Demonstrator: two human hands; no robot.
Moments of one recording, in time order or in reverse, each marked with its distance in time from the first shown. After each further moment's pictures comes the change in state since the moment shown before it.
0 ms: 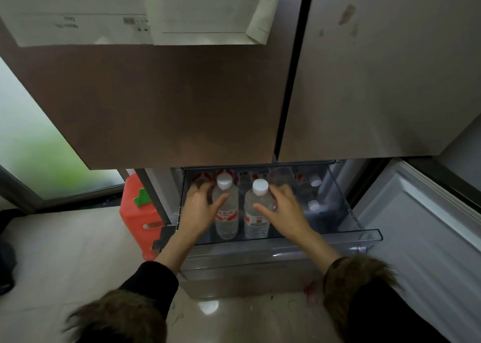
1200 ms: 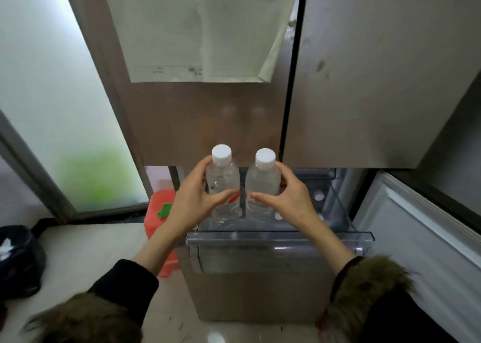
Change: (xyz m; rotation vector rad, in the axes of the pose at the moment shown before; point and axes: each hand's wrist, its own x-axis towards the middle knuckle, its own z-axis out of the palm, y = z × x) left_hand -0.093 0.071 -0.103 -0.195 0.193 0.283; right_hand -0.067 -0.087 -0.061 0.432 0.141 -0.246
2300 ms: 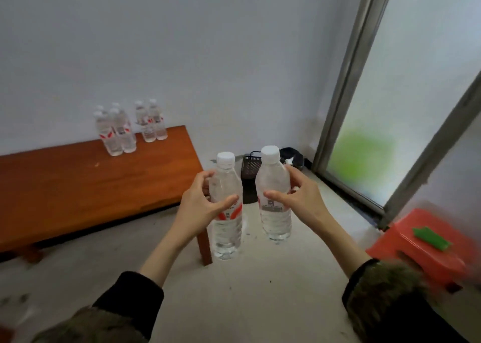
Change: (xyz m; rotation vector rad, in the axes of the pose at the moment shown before) left_hand -0.526 -0.013 -0.383 0.217 0.933 -0.771; right_hand -0.311 -0.284 0.420 0.345 -1.095 -0.344
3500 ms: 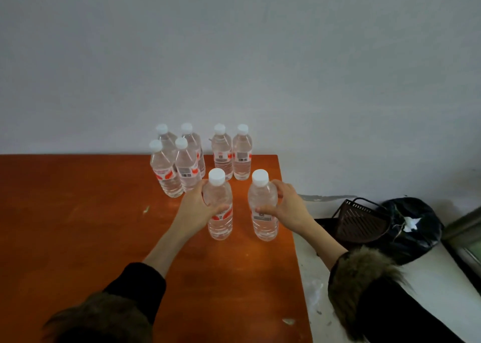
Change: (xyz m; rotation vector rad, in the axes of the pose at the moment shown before) left_hand 0.453 -0.299 -0.222 0.167 0.198 -0.438; right_hand 0.544 0.089 0.389 -0.329 -0.485 0.070
